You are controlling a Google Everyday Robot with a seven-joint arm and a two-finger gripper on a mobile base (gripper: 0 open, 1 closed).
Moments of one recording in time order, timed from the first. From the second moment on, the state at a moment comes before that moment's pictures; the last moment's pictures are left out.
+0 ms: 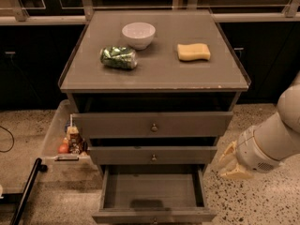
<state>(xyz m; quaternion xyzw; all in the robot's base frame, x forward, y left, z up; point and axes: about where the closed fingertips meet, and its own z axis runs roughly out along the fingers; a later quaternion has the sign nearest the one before) 0.382 -0.216 0.734 -0.62 0.77 0.10 0.15</state>
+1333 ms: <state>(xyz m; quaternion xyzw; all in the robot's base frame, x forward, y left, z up) 0.365 -0.221 0.590 -0.56 0.79 0.17 0.19</state>
